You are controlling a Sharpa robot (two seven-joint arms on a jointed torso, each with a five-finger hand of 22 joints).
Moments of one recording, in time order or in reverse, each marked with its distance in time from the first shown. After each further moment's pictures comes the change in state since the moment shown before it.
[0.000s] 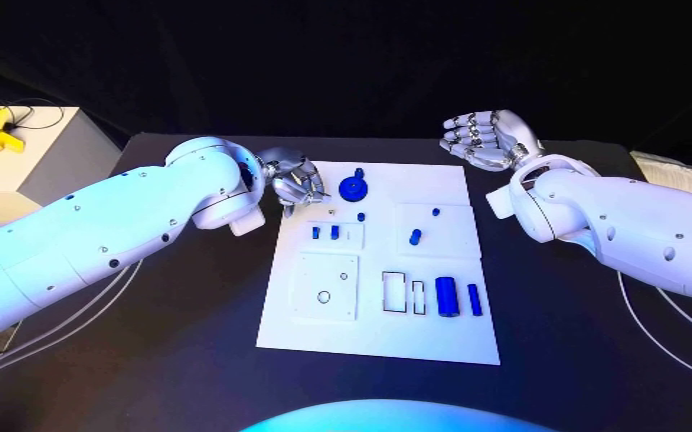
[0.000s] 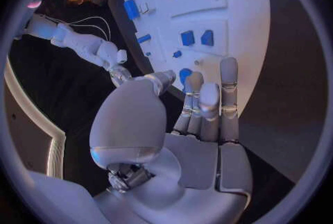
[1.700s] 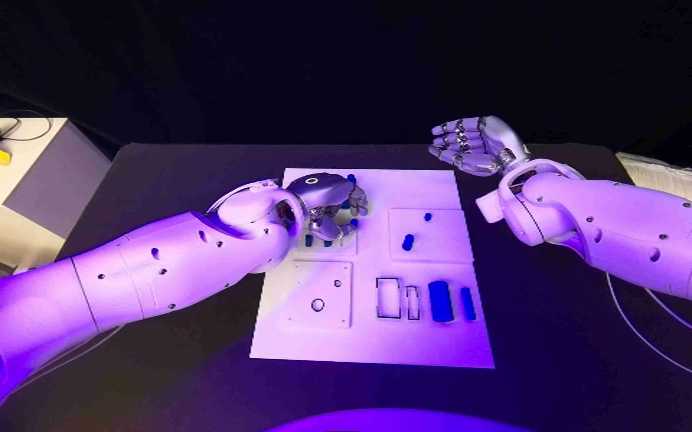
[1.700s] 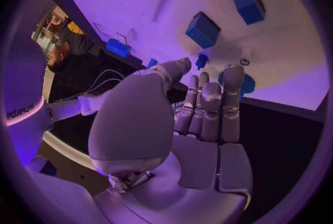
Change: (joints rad) left arm -0.002 0.167 -0.184 -0.119 -0.557 -0.280 0.403; left_hand 0.143 -0.066 0.042 -0.169 -0.013 0.129 -0.020 -0.284 -0.404 -0.078 0.037 -0.368 -0.386 -0.047 0.031 0.079 -0.170 0.000 0.070 0.036 0.140 0.193; right arm 0.000 -0.001 0.000 0.007 0.003 0.006 0.001; right_hand 0.000 0.000 0.000 0.000 0.006 0.000 0.000 0.000 0.000 0.000 0.000 0.000 0.000 0.000 0.000 0.000 -0.003 0.000 0.000 0.000 0.000 -0.002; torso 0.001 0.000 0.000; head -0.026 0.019
